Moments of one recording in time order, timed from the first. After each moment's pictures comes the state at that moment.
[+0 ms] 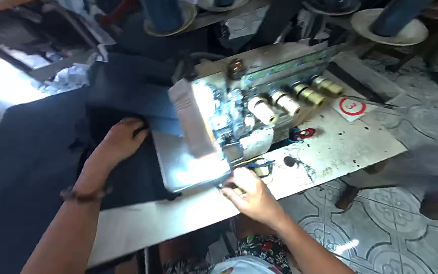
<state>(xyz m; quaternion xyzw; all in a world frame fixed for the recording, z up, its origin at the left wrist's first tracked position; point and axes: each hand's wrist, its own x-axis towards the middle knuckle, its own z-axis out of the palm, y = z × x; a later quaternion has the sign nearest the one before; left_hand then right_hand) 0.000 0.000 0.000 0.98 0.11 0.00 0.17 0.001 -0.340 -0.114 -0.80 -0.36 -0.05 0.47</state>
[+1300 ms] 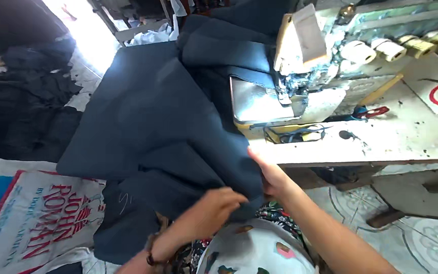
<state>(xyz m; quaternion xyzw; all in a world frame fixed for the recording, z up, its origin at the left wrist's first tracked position) -0.244 -0.149 -0.052 0.88 -0.08 -0.06 0.46 -0.090 -0.293 -0.068 -0.46 -0.12 0.50 0.72</state>
